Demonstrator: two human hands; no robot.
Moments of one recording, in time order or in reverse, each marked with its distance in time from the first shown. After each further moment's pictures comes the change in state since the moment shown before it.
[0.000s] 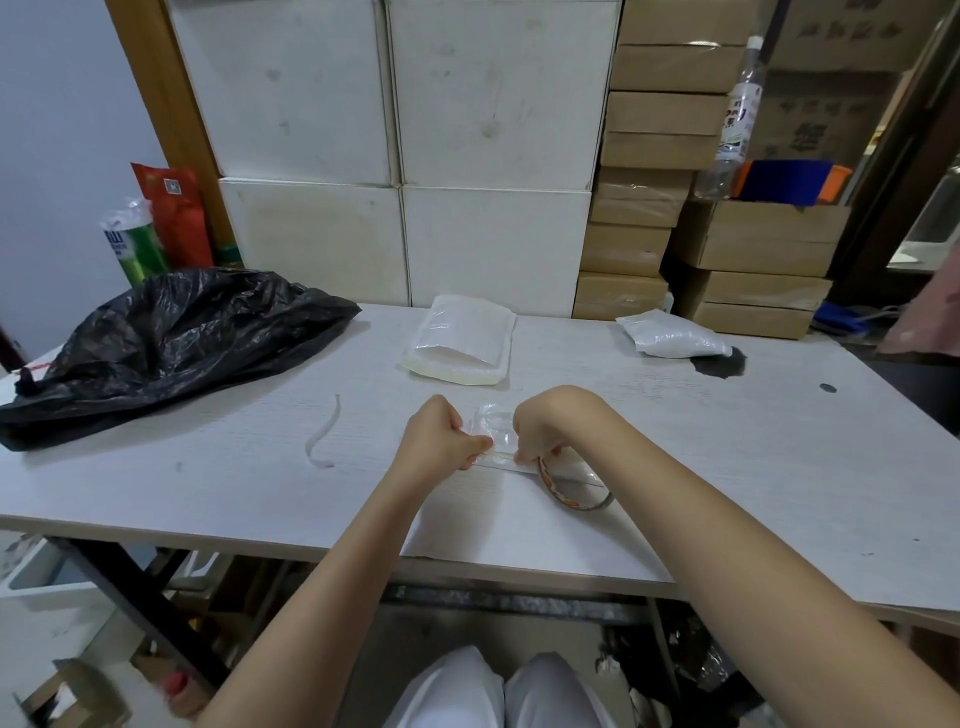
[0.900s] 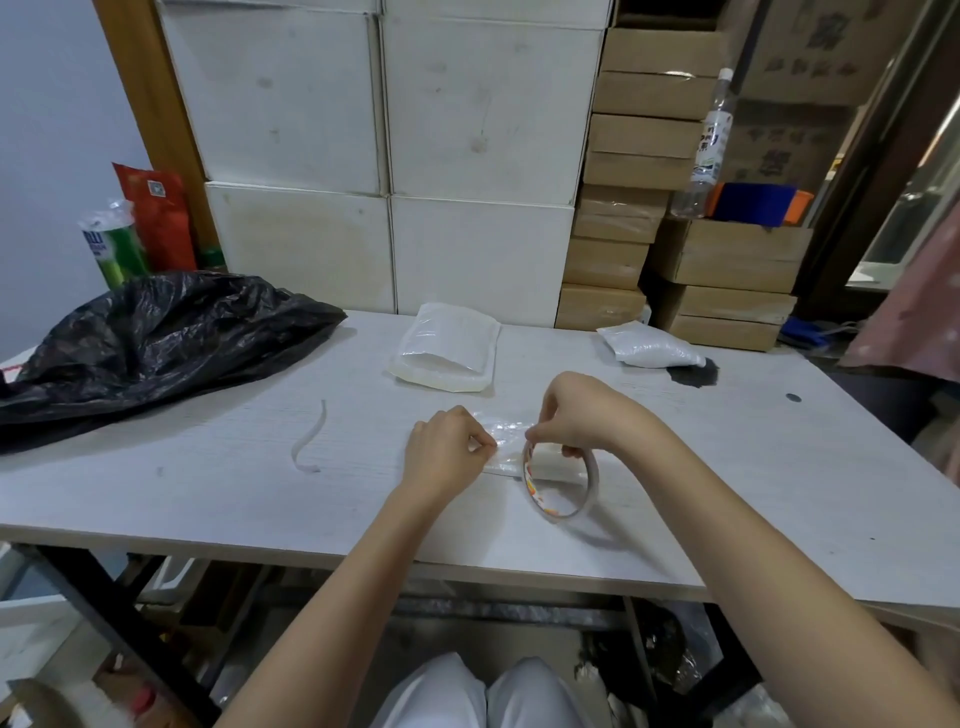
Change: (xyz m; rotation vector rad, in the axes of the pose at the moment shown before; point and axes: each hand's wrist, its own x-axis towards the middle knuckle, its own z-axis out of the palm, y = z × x) left_hand 0.002 -0.001 0.023 0.370 0.048 0.313; right_hand -0.052 0.035 0.016 0.578 0.440 -0.015
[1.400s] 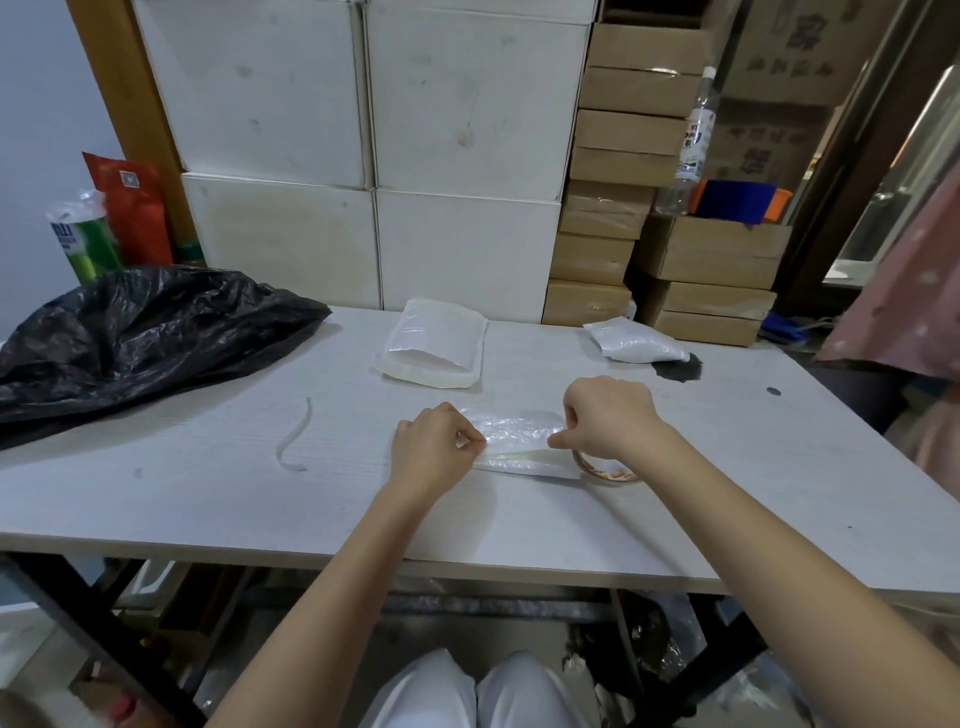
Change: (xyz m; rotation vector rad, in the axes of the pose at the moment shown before) left_hand 0.000 -0.002 0.001 0.000 0.001 -0.017; right_hand -0.001 0.027 0.004 -0.424 0.184 0.046
